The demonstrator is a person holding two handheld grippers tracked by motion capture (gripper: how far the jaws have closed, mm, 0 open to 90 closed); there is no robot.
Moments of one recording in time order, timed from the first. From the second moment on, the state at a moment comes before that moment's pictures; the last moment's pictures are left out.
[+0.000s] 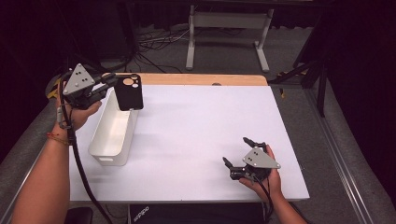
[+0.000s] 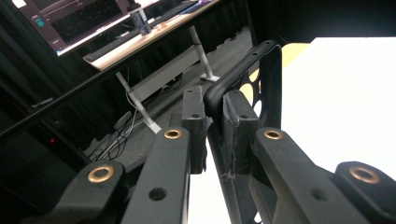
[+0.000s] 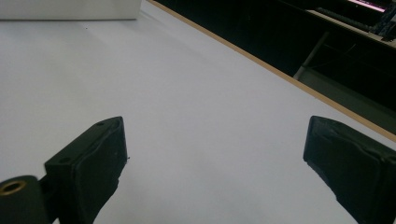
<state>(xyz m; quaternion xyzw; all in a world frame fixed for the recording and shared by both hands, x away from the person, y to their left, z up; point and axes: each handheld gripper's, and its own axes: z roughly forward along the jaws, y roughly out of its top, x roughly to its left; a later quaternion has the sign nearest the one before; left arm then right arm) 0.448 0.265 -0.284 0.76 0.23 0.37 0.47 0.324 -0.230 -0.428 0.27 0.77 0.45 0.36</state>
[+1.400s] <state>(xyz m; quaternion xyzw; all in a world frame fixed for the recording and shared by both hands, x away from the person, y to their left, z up) 0.514 0.316 -0.319 0.75 0.29 0.36 0.48 0.335 -0.226 -0.434 0.29 0.78 0.43 0.35</state>
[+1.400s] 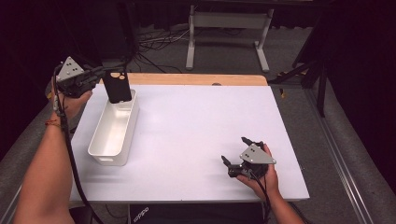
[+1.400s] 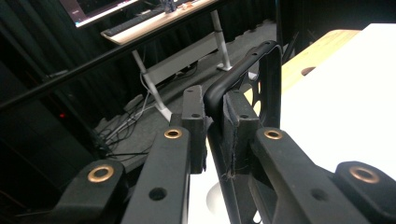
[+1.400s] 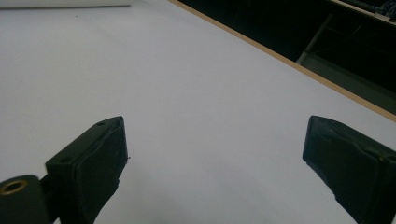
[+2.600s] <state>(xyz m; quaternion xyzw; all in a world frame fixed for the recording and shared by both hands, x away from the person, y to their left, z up) 0.544 0.304 -0.369 0.75 0.28 0.36 0.48 0.336 -0.224 -0.439 0.29 0.79 0.42 0.34</state>
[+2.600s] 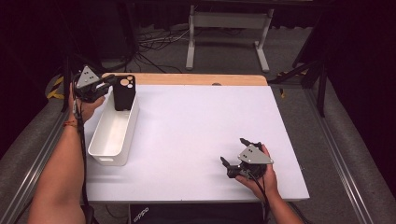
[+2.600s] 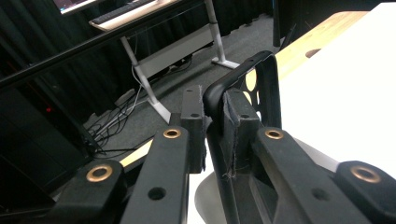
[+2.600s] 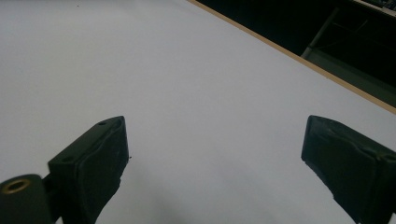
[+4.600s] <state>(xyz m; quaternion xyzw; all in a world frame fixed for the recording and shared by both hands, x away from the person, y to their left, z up) 0.558 0.308 -0.396 0.77 0.36 0.35 0.41 0.336 -0.223 -0.439 0.28 0.79 0.42 0.34</state>
